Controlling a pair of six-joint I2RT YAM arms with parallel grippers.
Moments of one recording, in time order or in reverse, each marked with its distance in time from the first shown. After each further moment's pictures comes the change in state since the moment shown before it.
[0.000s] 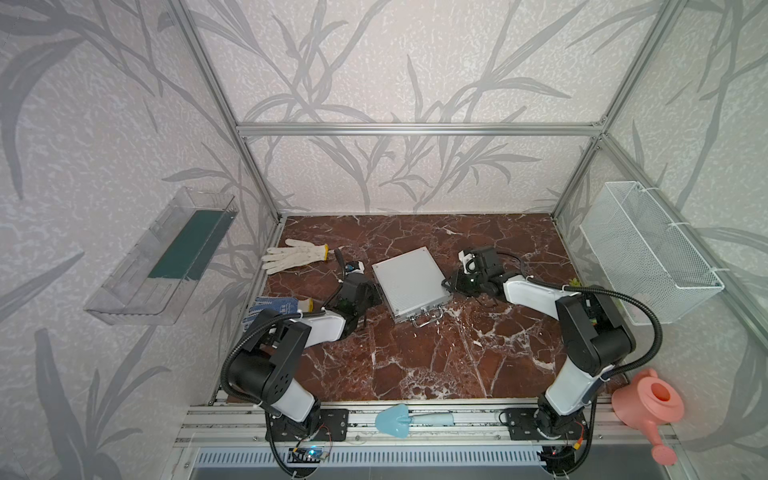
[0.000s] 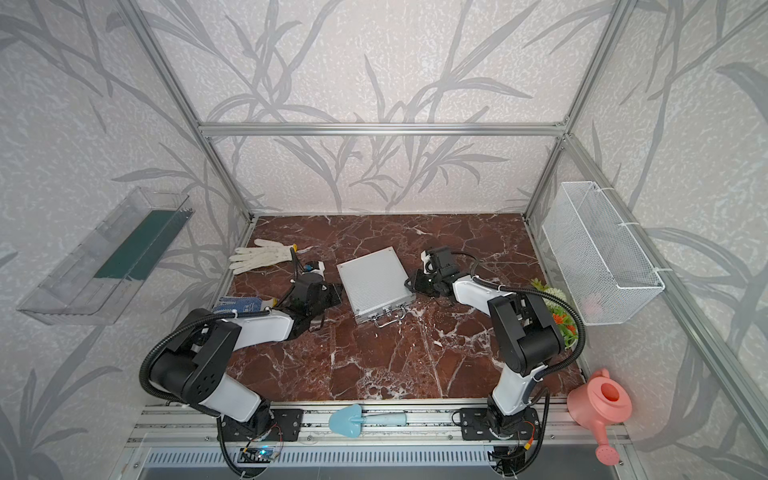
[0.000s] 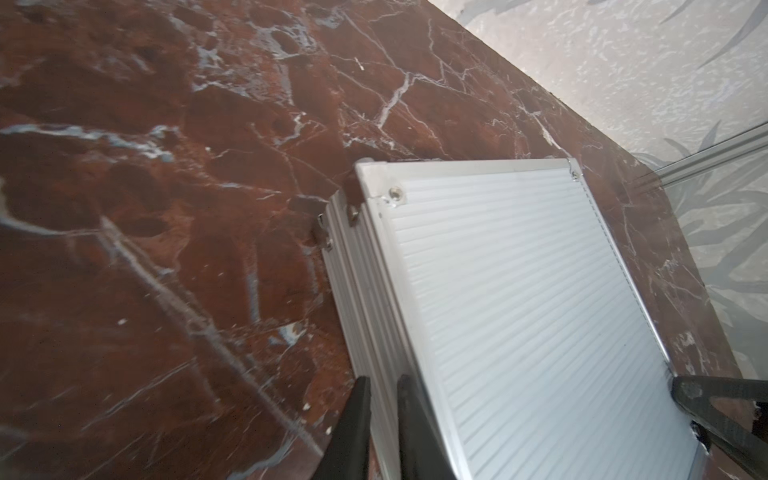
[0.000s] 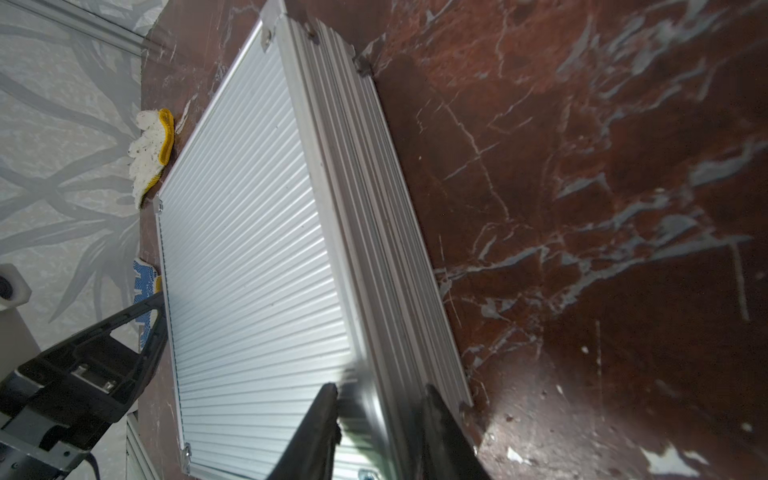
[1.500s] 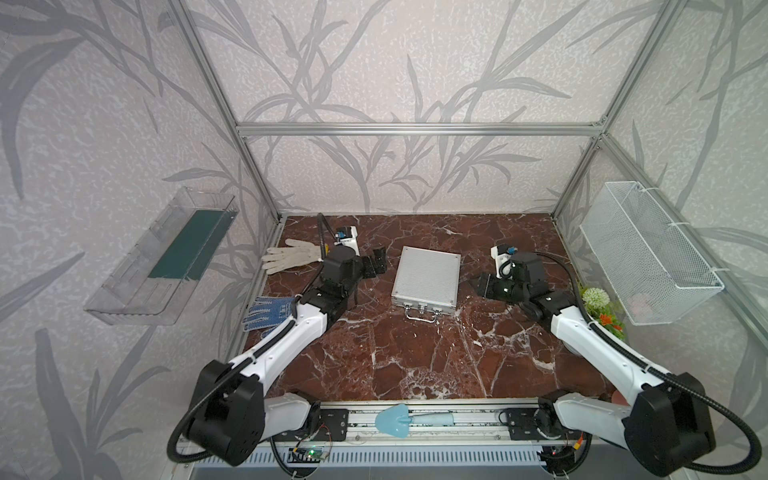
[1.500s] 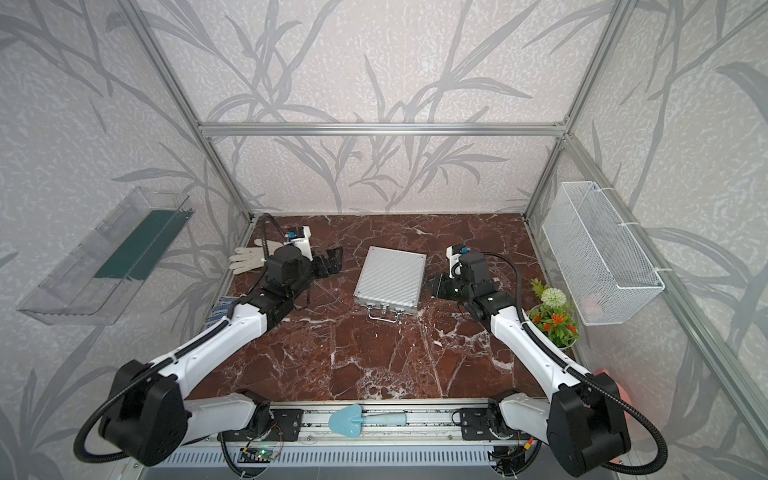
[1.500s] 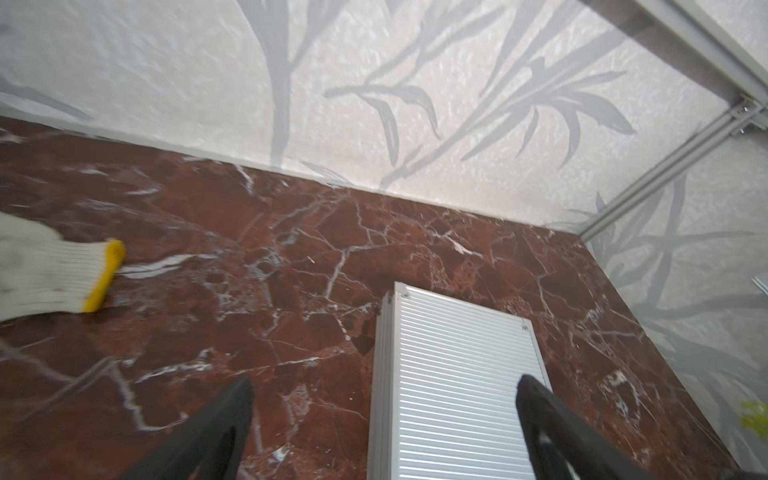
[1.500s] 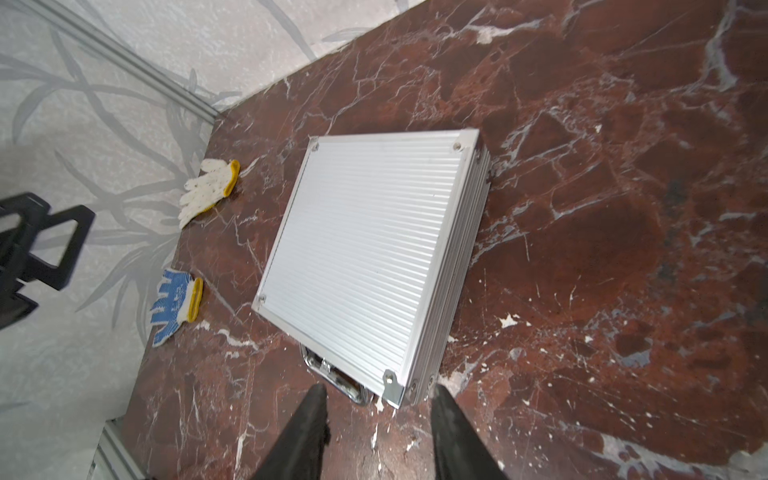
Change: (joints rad) left arm 0.023 -0.399 0.198 -0.337 -0.109 0.219; right arm -0.040 -0.575 -0.215 -0.177 0.090 -0.121
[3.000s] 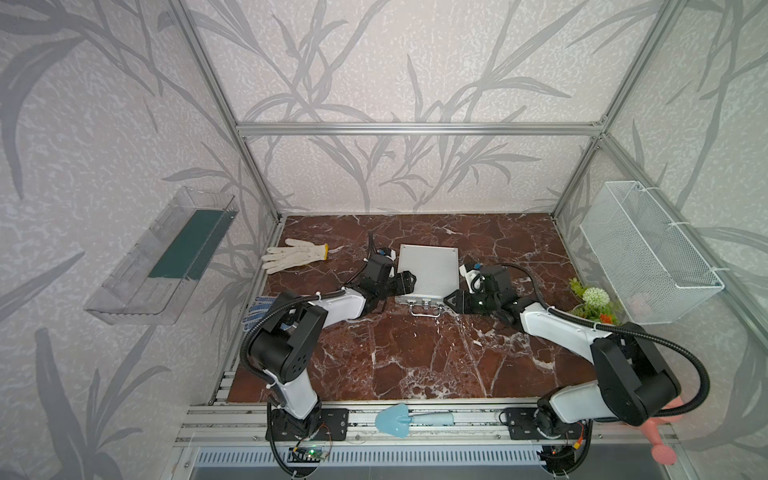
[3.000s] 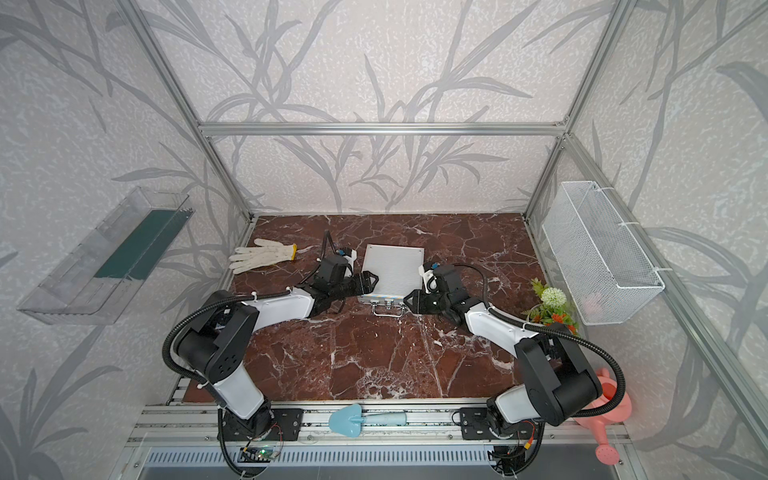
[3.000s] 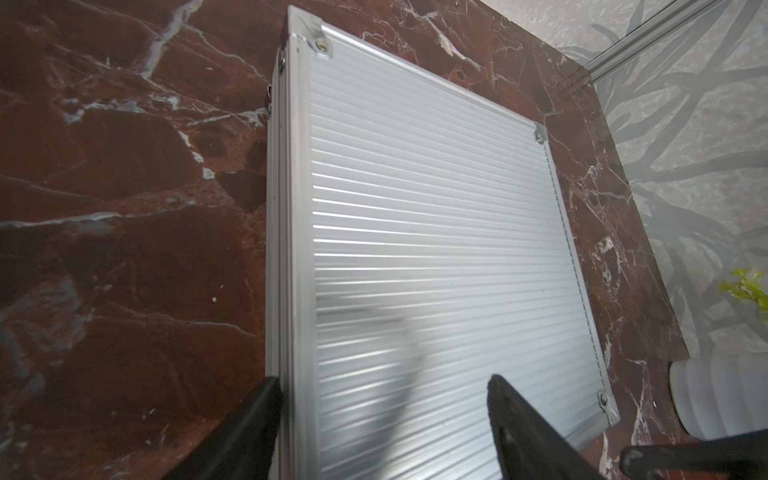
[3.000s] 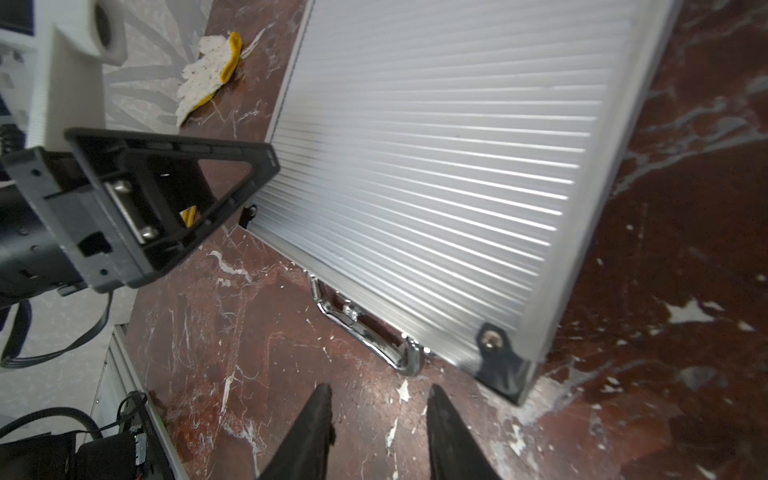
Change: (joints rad) left arm -0.123 0.530 0.097 0.103 0.290 -0.148; right arm 0.135 0.272 -0.063 0.254 -0.098 -0.014
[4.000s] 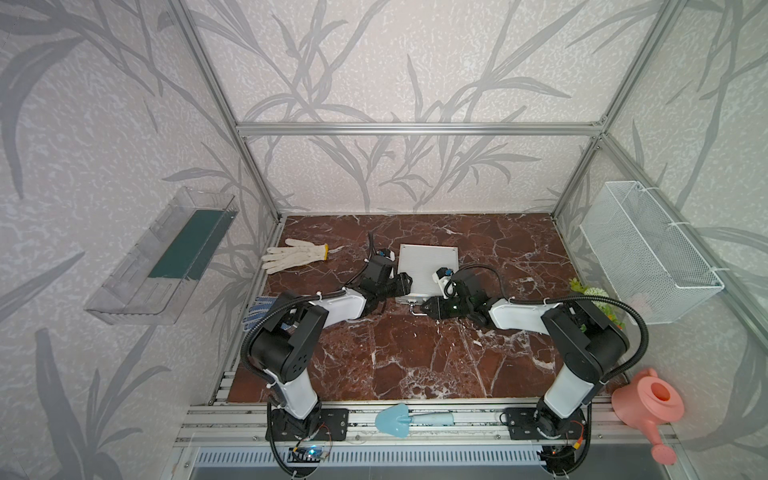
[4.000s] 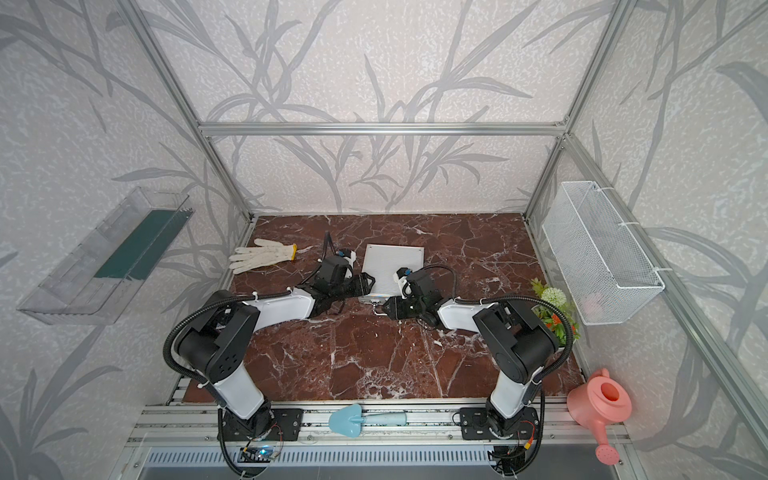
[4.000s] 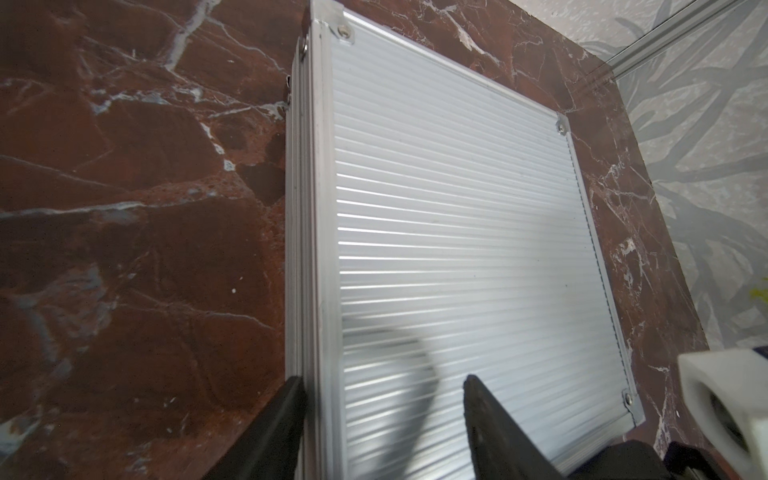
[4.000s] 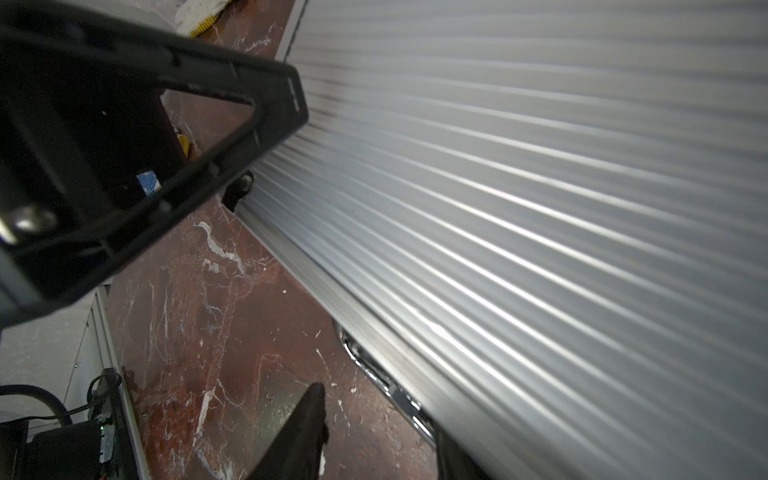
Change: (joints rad) left arm -0.013 0.008 0.000 -0.016 -0.028 0.006; right arm 0.121 0.287 0.077 0.198 0.009 0.010
